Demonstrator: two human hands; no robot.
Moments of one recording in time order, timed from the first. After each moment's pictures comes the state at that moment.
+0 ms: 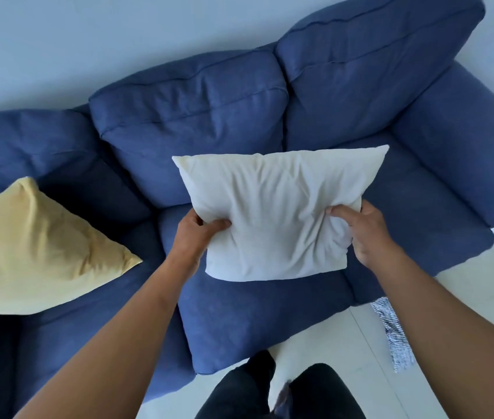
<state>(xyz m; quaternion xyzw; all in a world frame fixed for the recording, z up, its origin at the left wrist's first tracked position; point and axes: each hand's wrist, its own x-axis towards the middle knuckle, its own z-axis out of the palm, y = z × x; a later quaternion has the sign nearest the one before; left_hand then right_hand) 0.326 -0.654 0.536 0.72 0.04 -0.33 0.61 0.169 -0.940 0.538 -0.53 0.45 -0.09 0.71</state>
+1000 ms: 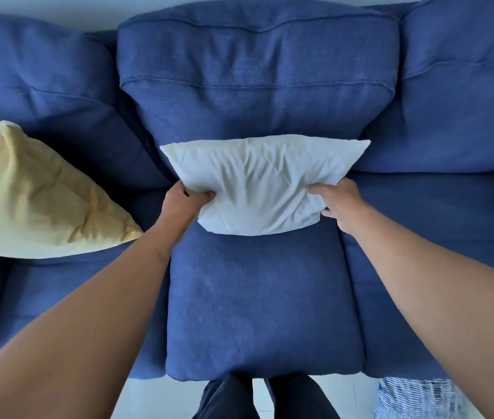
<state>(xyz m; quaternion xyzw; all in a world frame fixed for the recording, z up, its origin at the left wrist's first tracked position) 0.472 -0.649 0.435 0.78 0.22 -0.24 0.53 0.430 -0.959 0.429 -0.66 0.41 0.16 0.61</state>
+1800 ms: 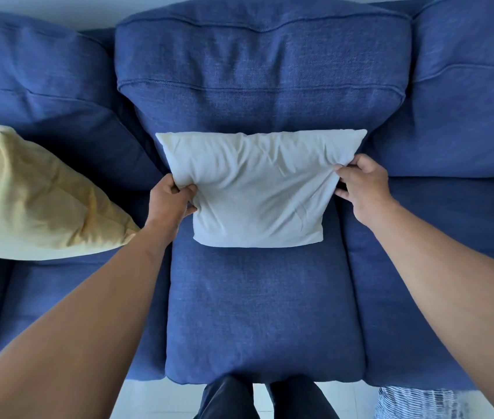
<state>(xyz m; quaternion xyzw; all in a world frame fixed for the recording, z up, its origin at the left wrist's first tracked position) 0.494 -0.641 0.425 0.75 0.27 -0.17 0.58 0.458 -0.991 0.435 -0.64 0.39 0.04 0.65</state>
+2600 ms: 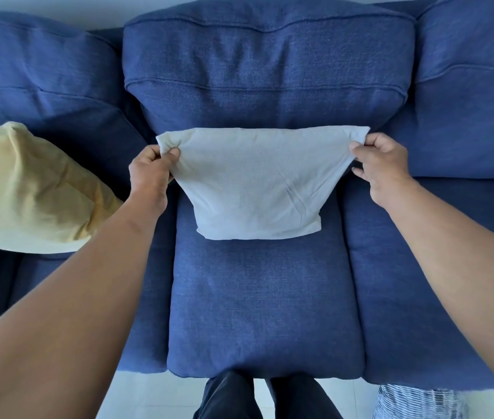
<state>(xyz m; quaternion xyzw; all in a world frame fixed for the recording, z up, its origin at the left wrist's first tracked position) 0.536 -0.625 0.456 0.70 0.29 -0.07 0.65 0.478 -1.010 0.461 -0.67 0.37 0.02 0.64</state>
